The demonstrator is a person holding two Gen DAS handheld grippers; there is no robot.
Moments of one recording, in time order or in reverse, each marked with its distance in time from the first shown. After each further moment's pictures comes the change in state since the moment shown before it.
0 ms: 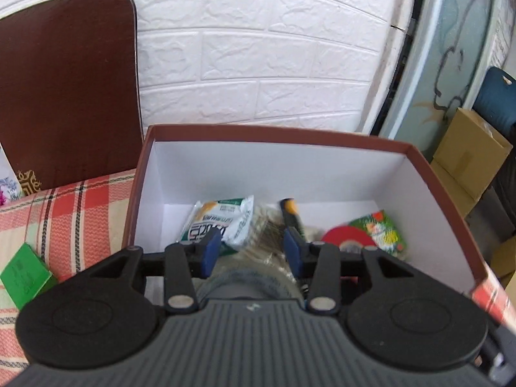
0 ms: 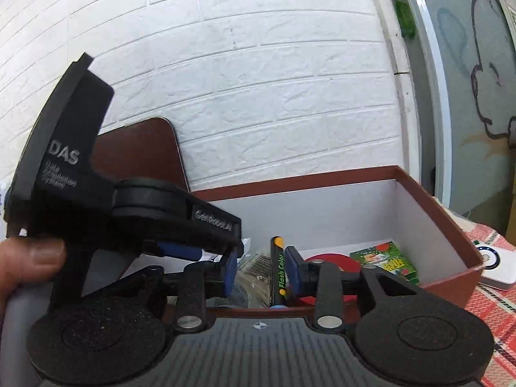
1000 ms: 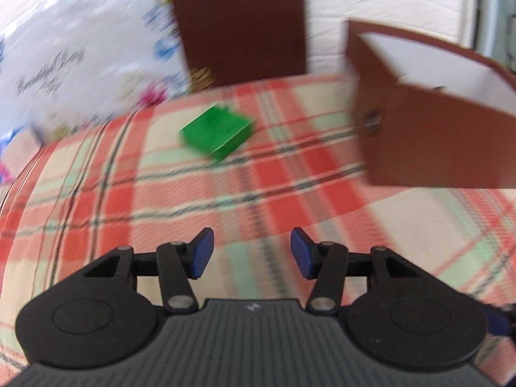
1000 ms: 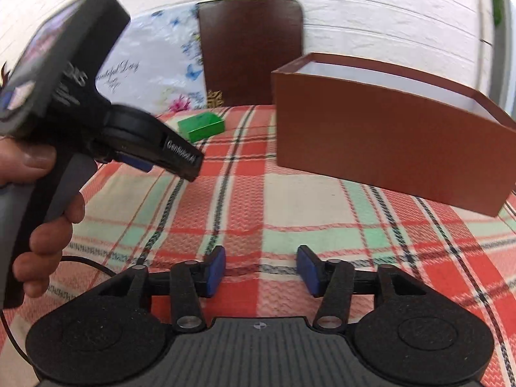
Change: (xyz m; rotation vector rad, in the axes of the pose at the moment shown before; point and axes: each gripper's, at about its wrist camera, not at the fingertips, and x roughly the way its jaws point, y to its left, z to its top) left arm -0.087 0.111 -0.144 -0.053 0.082 0.376; right arm -0.051 0.091 -0.106 -0.263 0.328 0.145
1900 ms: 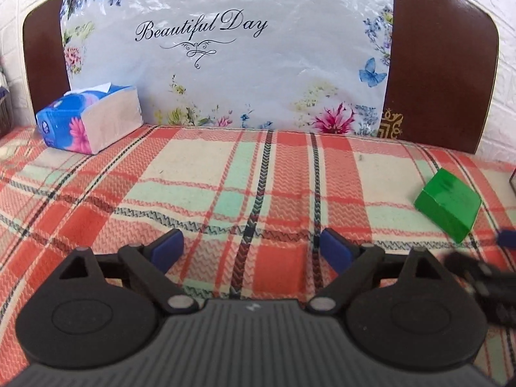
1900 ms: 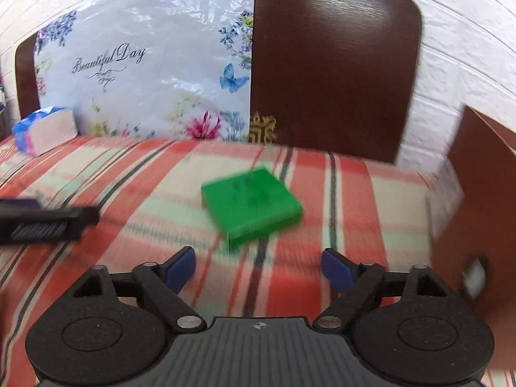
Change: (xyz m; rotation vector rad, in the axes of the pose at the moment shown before) left arm 0.069 0.172 0.001 -0.288 -0.170 0.164; right arm 0.169 0.073 0.109 -0.137 -0.023 0.028
